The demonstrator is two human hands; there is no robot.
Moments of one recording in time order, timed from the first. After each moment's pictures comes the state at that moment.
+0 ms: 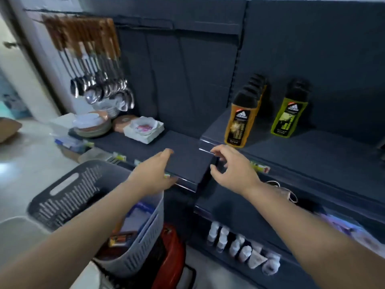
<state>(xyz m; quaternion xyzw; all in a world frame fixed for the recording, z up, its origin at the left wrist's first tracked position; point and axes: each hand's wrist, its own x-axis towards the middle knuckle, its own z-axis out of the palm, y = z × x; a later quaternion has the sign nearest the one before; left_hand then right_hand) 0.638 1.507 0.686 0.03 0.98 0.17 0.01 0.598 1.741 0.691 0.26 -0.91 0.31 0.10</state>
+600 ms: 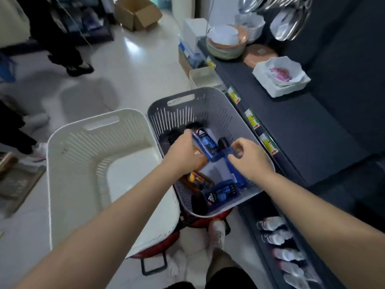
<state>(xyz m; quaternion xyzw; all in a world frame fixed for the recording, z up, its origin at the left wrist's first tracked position) 0.718 1.361 0.562 -0.40 0.84 0.36 -0.01 0.571 1.488 0.555 0.40 -0.87 0.20 -0.20</state>
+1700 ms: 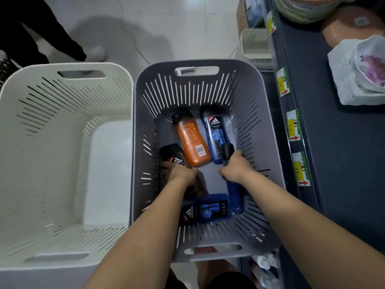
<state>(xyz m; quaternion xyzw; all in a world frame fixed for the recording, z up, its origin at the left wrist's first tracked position) 0.653 1.378 0.414 -0.79 0.38 0.47 0.10 0.515 1.406 0.435 0.34 -0.82 -0.02 -0.46</state>
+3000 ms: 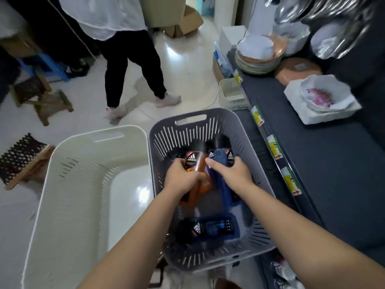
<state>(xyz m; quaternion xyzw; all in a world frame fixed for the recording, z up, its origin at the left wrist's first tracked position) 0.674 1.350 0.531 -0.63 0.56 0.52 -0.12 0.535 1.408 0.504 0.25 -0.81 0.34 -0.40</state>
